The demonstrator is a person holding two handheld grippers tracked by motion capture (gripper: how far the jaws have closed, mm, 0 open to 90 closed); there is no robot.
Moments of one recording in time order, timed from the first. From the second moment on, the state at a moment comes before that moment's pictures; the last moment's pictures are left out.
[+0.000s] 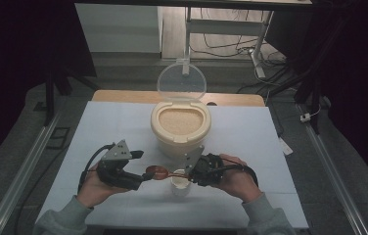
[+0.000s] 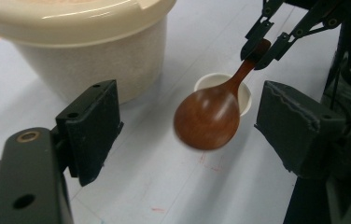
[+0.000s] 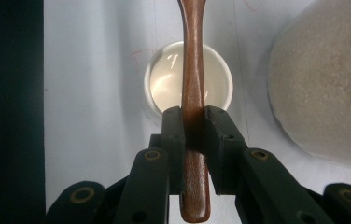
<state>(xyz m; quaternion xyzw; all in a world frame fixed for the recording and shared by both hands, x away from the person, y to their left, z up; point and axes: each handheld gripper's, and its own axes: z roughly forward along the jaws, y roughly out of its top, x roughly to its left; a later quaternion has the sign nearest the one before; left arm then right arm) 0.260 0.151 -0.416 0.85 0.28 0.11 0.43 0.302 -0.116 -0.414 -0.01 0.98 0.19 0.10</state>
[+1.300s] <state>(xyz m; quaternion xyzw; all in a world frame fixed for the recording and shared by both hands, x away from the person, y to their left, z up) 0.282 0.080 -0.431 0.95 0.14 0.05 0.27 0.286 -0.091 -0.412 -0.09 0.97 0.19 0.13</state>
